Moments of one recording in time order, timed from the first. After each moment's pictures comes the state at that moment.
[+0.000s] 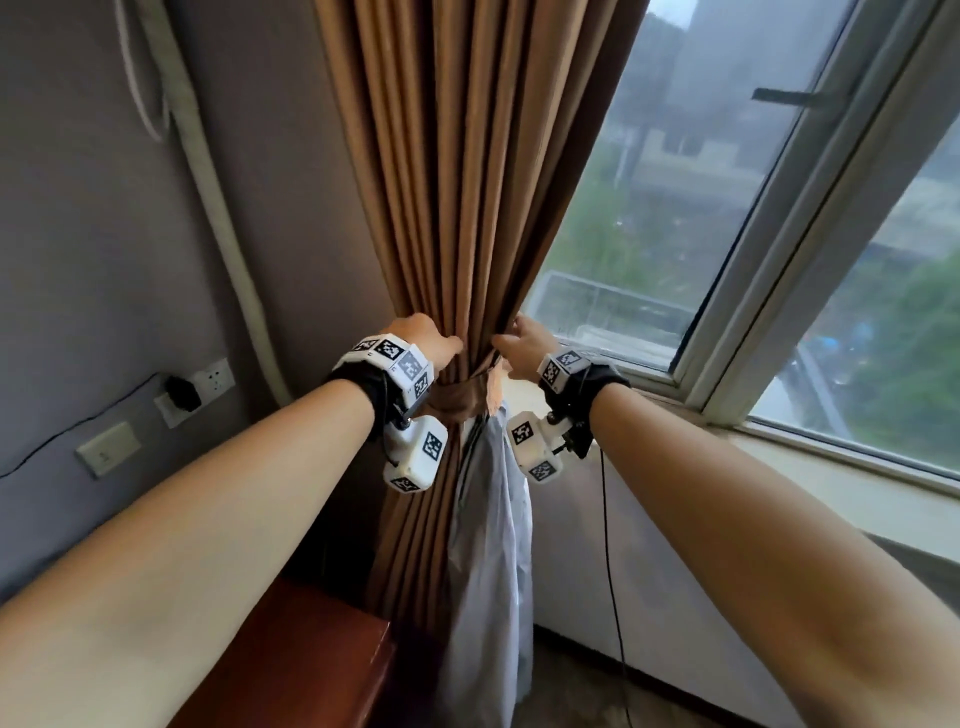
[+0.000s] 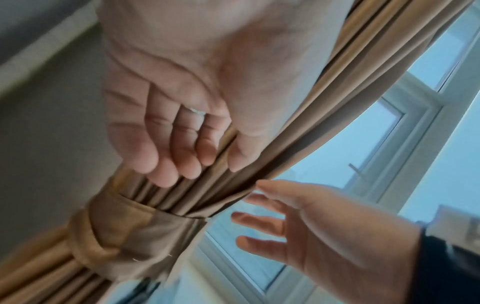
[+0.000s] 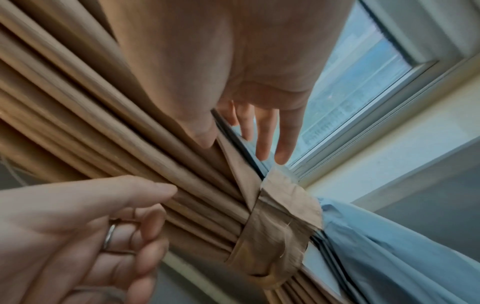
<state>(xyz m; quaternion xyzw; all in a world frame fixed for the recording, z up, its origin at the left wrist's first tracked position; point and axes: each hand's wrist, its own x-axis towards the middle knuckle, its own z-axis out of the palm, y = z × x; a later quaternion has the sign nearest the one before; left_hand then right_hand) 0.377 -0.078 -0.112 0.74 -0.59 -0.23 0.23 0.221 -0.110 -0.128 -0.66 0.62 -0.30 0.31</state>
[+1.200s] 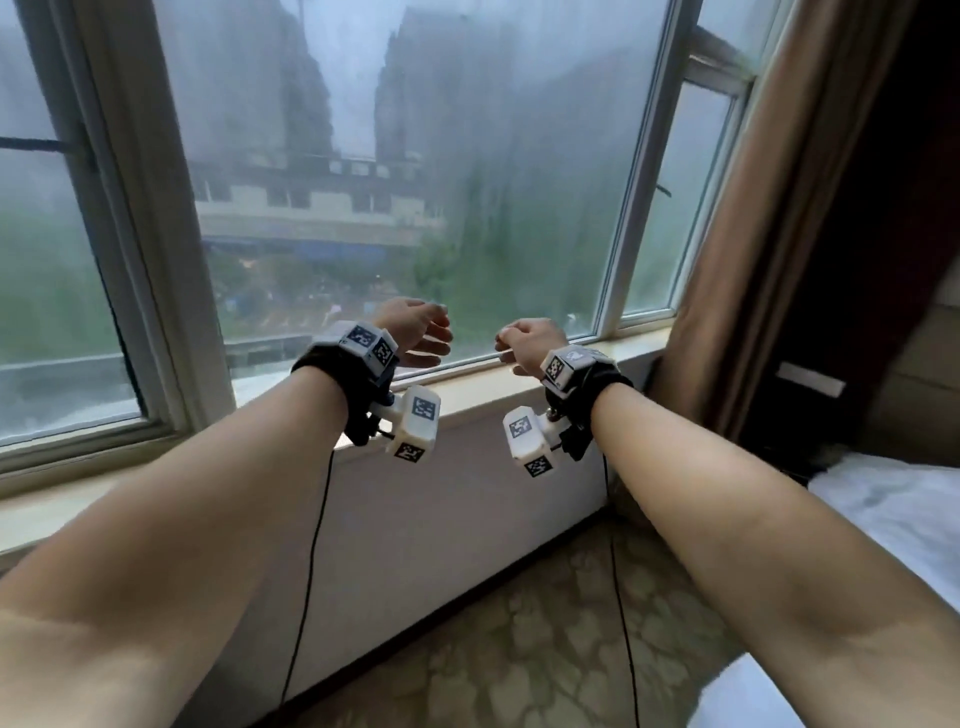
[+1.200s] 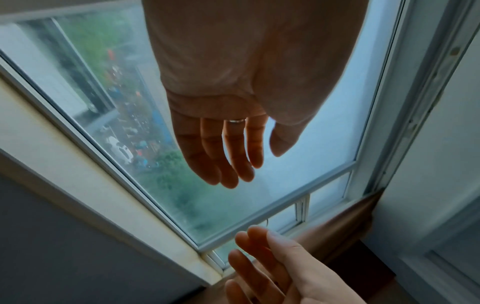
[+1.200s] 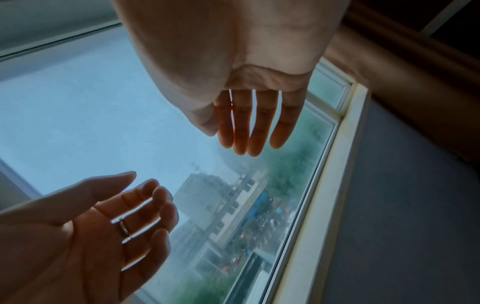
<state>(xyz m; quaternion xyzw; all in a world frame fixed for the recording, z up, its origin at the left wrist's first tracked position) -0.185 0.228 -0.004 0.24 -0.71 -0.63 0.20 -0.323 0.351 -0.035 -0.29 0.81 -0.50 0.07</state>
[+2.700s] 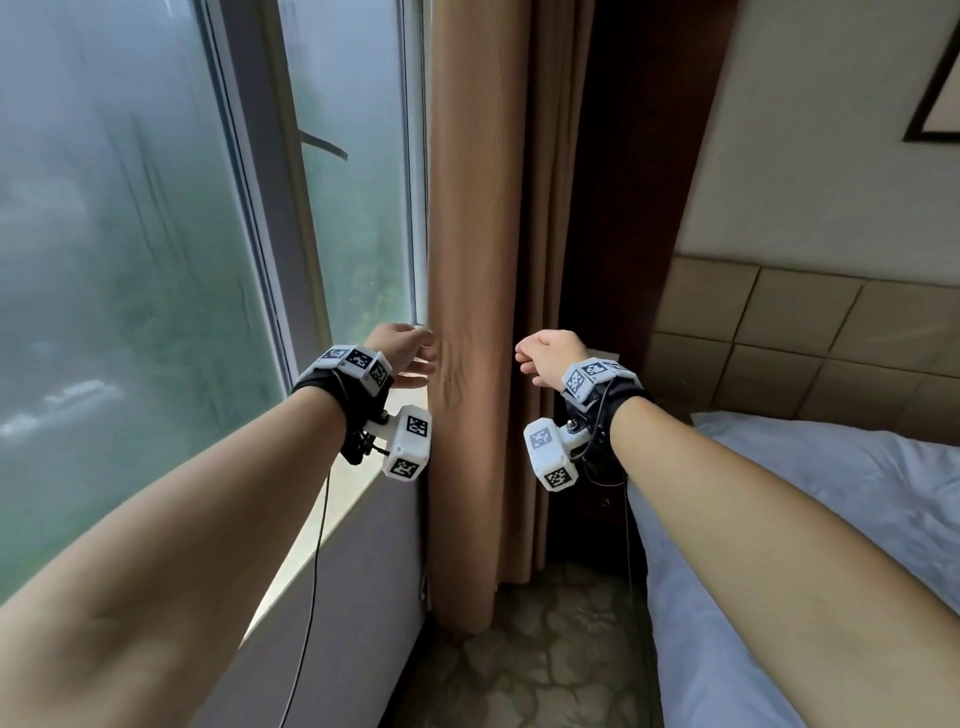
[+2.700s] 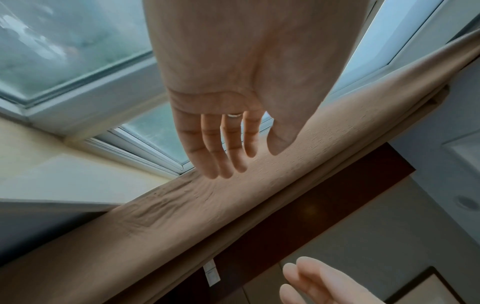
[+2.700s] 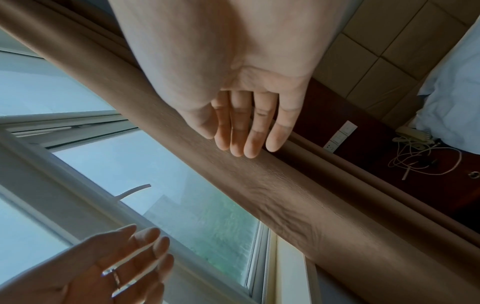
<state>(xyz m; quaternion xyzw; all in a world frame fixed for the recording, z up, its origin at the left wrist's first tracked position) -1.176 0.329 -0.045 0.06 -0.77 -0.64 -0.01 -1.194 0.544 -0.068 0.01 0.83 -0.55 -0.09</state>
